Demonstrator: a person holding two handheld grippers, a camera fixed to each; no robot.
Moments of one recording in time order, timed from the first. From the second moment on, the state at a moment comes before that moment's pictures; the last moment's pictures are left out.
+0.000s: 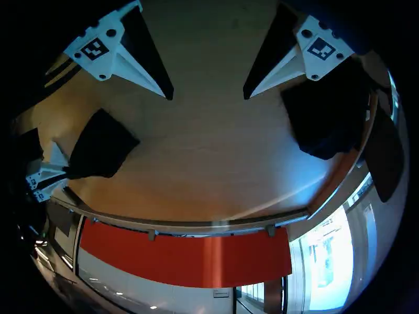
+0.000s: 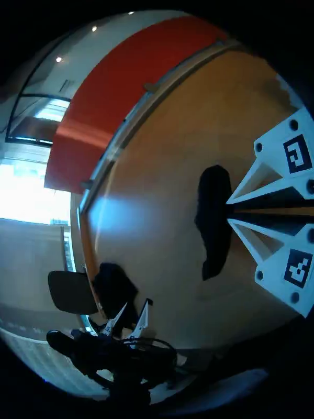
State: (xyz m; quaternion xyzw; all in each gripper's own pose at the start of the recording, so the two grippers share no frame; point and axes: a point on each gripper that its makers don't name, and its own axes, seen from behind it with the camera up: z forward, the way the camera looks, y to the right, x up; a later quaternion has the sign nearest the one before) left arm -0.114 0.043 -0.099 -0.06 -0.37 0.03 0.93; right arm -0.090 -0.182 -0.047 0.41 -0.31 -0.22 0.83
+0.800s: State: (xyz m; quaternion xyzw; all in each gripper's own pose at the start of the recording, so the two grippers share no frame) left arm -0.100 0.060 -0.093 -0.07 -0.36 0.04 0.93; right arm -0.034 -0.139 -0.020 0.37 -0.28 -0.21 0.86
